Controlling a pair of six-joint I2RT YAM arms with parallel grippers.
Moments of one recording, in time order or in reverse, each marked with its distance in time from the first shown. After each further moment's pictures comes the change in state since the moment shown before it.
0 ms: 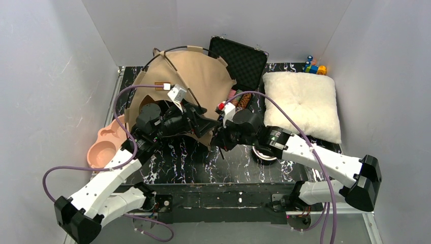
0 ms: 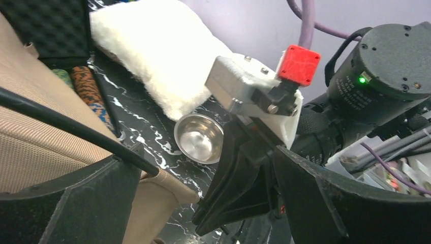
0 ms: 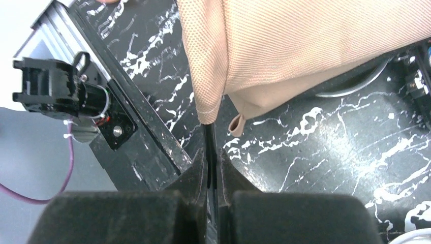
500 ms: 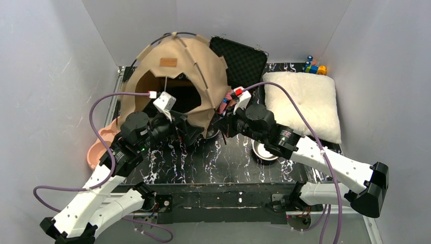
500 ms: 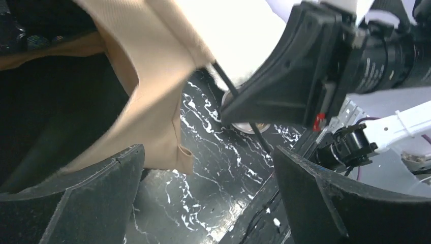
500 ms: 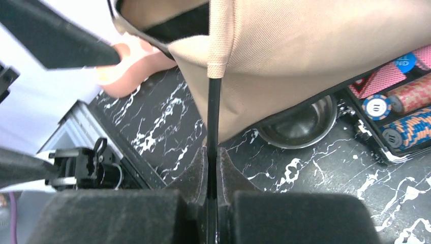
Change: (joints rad) left arm -0.051 -0.173 0.143 -0.455 -0.310 0.159; right arm -0.026 -0.088 -0.001 0.161 0.143 0.063
